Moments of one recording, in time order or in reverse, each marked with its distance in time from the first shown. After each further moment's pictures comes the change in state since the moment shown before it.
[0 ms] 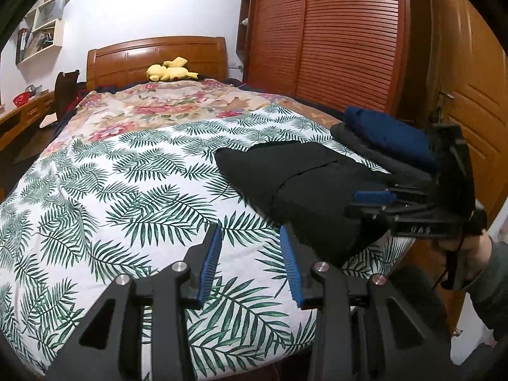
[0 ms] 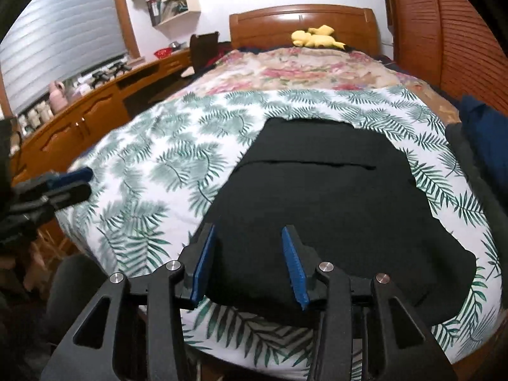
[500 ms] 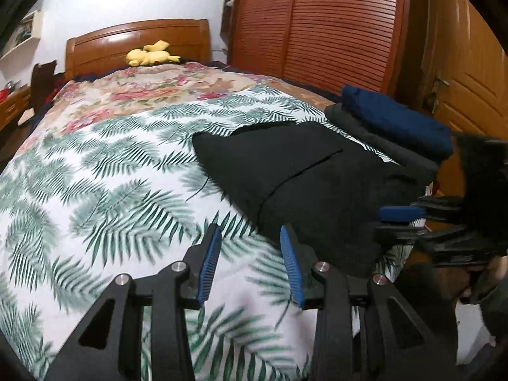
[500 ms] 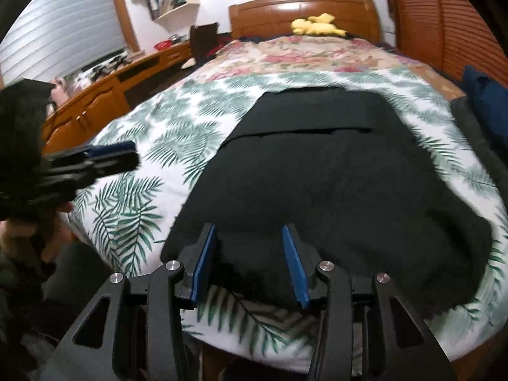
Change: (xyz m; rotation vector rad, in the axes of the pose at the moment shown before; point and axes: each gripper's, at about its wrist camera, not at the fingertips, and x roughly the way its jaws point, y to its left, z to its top) left arm 0.078 -0.001 0.016 0.036 0.079 -0.079; right arm -0.003 -0.016 -0.026 0.044 0.021 0.021
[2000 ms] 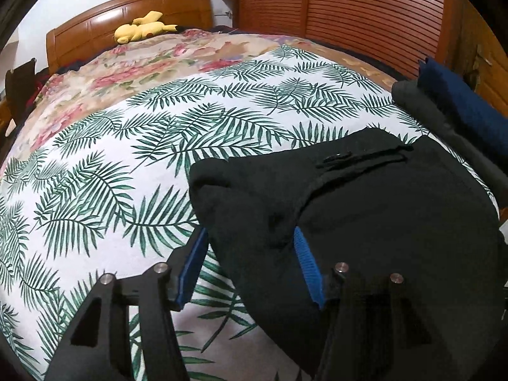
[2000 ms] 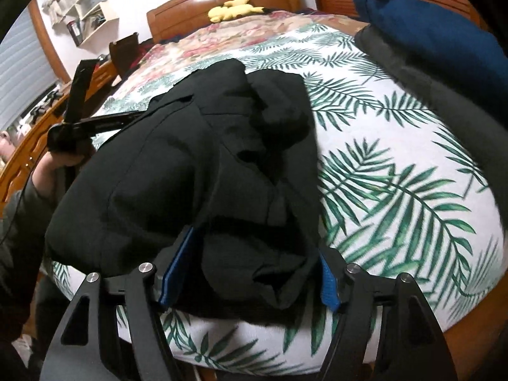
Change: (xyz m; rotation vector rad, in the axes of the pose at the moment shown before) left arm 0.195 0.052 0.090 0.039 0.179 0.073; right arm 0.002 -0.105 -0.022 0.261 0.063 -0.153
